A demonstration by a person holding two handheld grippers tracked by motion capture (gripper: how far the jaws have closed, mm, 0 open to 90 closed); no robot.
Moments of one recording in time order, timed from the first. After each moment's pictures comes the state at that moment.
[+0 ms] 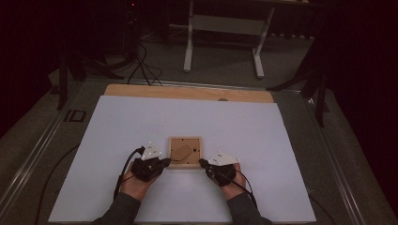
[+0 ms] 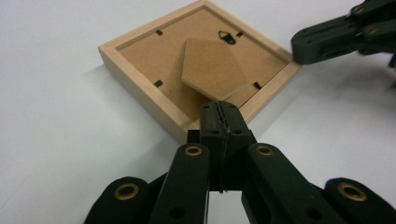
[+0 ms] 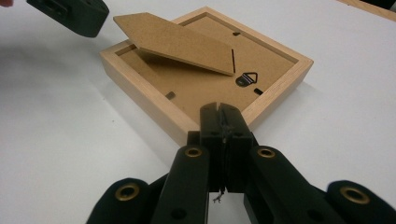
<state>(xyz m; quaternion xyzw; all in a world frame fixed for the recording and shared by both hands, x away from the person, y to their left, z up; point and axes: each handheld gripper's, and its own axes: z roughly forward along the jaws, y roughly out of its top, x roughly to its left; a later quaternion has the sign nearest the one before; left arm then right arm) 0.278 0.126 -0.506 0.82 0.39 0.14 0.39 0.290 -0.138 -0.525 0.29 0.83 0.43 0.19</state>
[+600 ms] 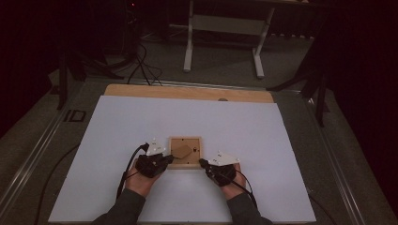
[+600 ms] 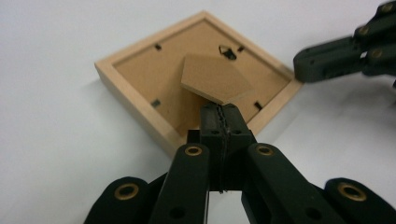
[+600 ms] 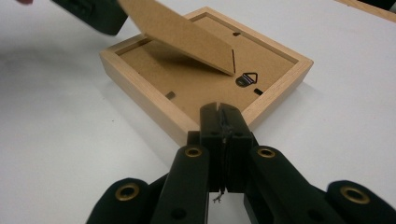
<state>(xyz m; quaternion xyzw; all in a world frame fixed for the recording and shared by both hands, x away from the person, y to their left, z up) 0.289 0.117 -0.497 0.81 0.40 0.14 0.41 0.290 -0.138 -0.525 0.29 0.83 0.43 0.19</state>
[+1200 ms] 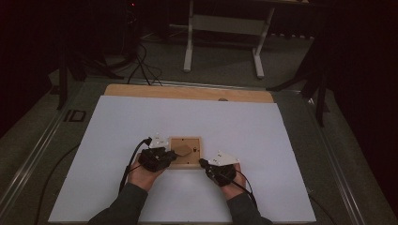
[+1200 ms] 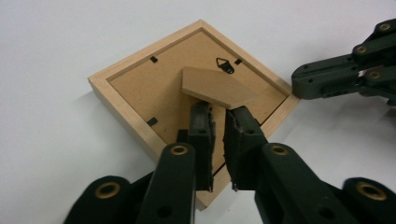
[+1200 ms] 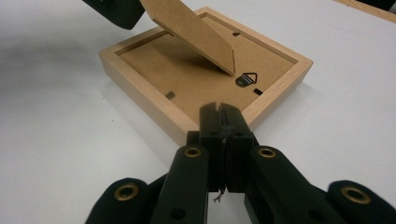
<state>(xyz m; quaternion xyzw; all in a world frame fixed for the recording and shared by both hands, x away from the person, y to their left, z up) 0.303 0.113 -0.493 0.82 0.40 0.12 0.40 0.290 -0.138 -0.525 0.29 0.83 0.43 0.19</state>
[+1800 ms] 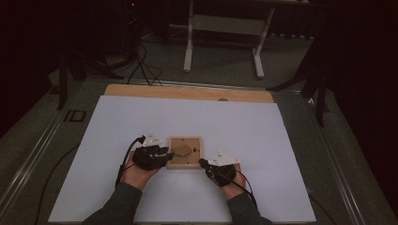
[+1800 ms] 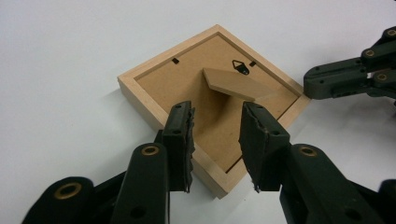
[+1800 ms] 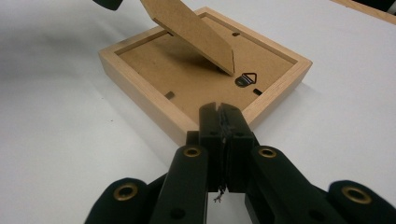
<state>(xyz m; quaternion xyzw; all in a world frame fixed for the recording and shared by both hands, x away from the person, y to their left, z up) 0.301 0.129 -0.485 0.81 0.40 0.13 0.41 0.290 -0.137 -0.526 0.29 0.83 0.43 0.19</state>
